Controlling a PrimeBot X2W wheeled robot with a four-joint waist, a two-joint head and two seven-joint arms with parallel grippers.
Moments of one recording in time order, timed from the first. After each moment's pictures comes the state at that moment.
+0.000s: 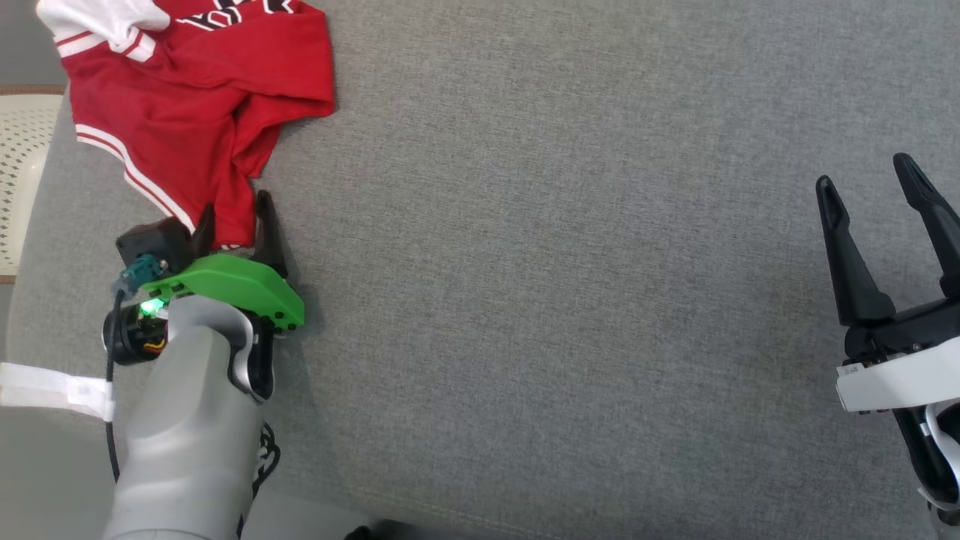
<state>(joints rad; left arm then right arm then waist) -0.70 0.06 -0.10 0.95 -0.42 -0.03 -0.26 -0.09 -0.33 -0.02 -0.37 0.25 0.13 0.05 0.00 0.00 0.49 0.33</state>
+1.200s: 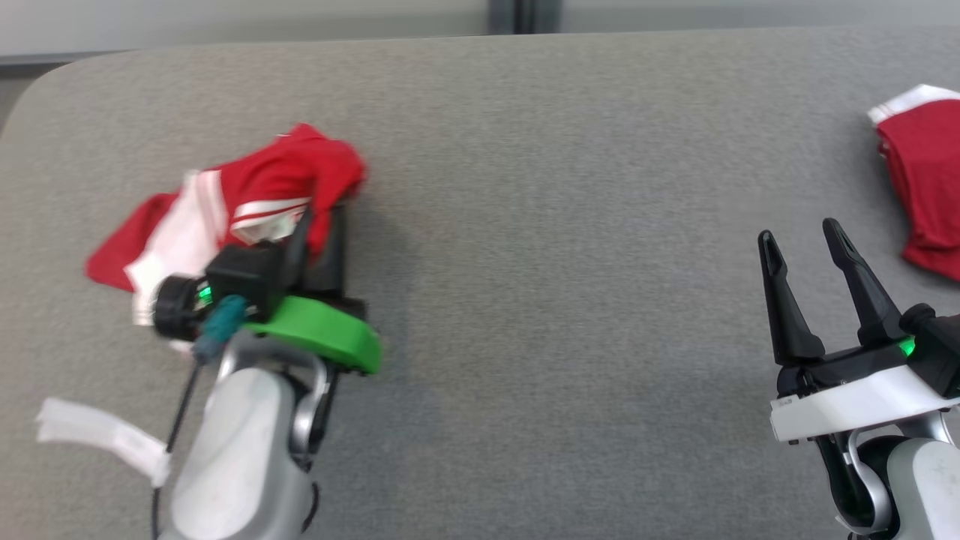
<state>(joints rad) -0.40 0.07 -0.23 0.23 -0.22 -0.06 -0.13 -0.06 -0.19 0.03 -0.16 0.28 0.13 -0.11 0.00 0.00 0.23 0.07</state>
